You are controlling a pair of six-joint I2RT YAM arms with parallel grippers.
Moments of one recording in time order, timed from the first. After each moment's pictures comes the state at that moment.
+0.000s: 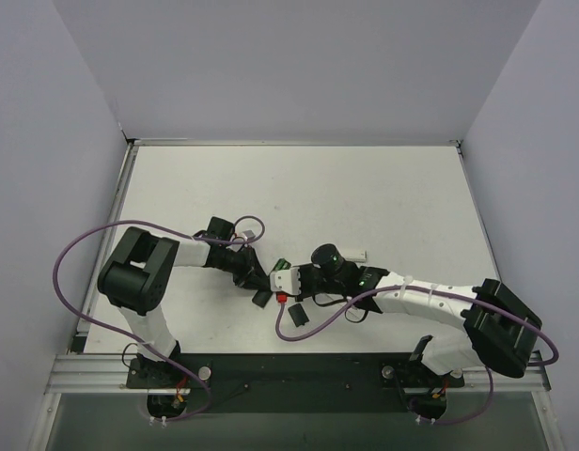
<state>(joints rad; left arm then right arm) -0.37 1.80 0.75 -0.12 0.85 -0.80 0.95 1.35 0.65 0.09 -0.20 -0.85</state>
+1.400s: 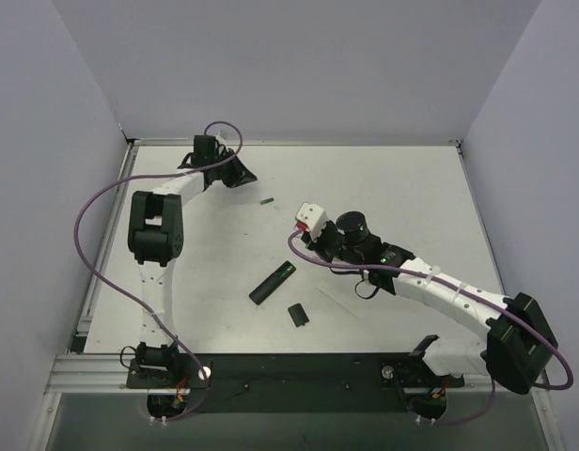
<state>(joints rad) -0.15 2.27 1.75 -0.12 0.53 -0.72 0.76 1.28 0.78 0.04 -0.08 -0.36</state>
